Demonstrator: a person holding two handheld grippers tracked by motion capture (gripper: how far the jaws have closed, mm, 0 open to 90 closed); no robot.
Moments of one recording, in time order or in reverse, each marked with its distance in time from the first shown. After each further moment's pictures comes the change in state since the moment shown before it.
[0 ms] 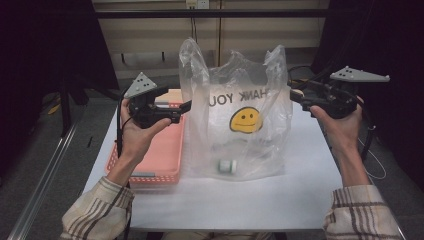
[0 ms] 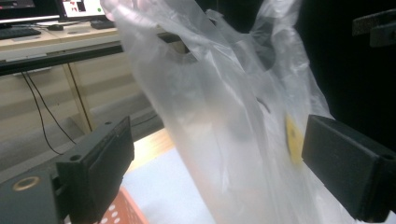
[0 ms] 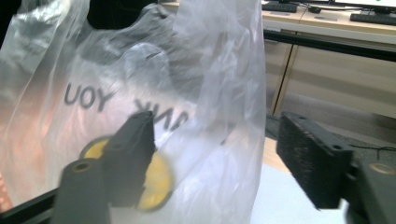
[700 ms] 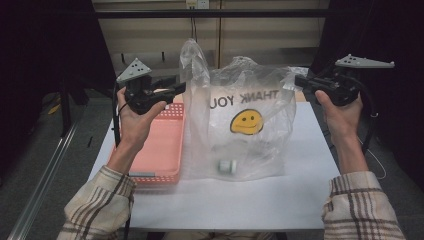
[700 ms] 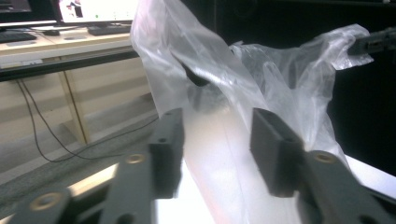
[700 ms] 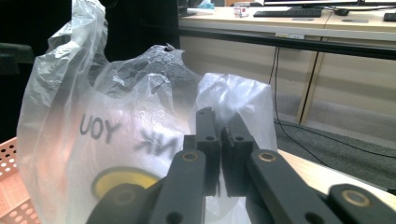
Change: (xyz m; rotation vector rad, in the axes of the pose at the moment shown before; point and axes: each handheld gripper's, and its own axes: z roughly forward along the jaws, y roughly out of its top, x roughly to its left) left arm 0.017 0.025 0.006 -0.026 -0.034 -0.024; right arm -0.018 0.019 0.008 -0.038 0.106 0.053
